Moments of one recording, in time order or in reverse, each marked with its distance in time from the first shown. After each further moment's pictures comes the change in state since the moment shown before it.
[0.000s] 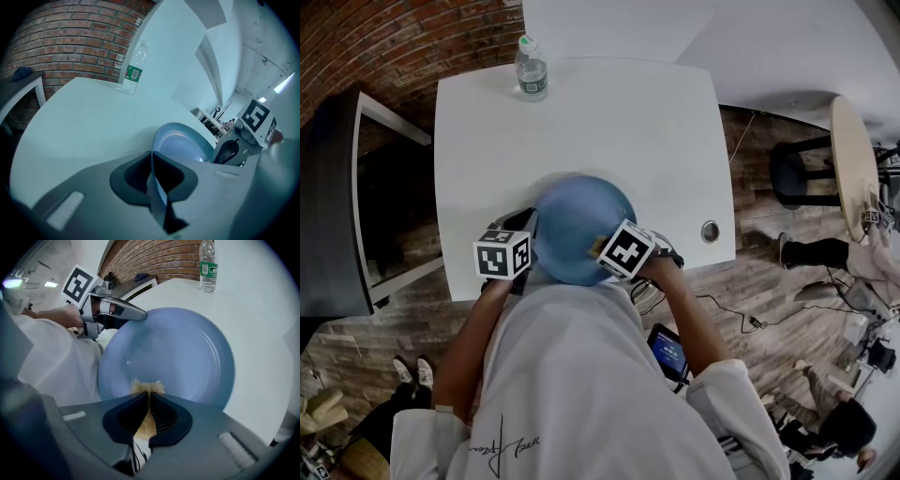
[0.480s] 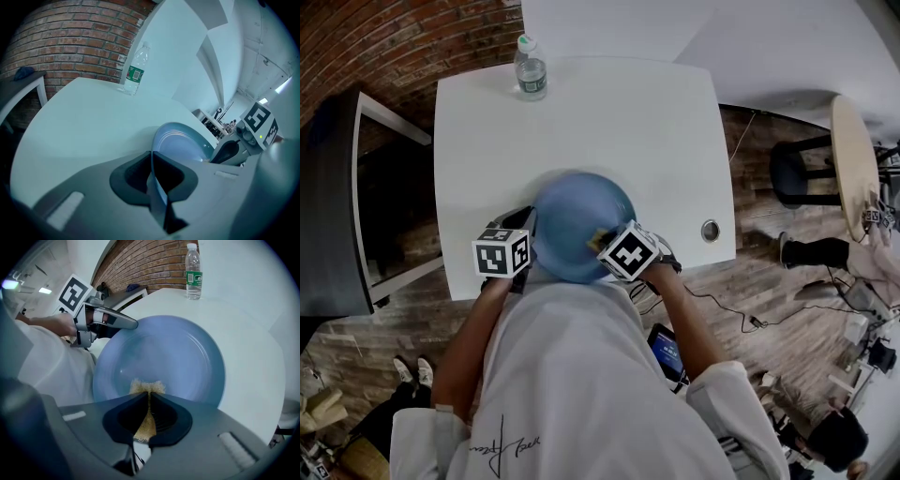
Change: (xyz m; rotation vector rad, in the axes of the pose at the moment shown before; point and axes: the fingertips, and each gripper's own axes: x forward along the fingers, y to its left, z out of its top) left arm -0.001 0.000 0.001 -0.013 -0.011 0.010; right arm -0.004 -0.011 0.006 0.084 -0.114 -0.077
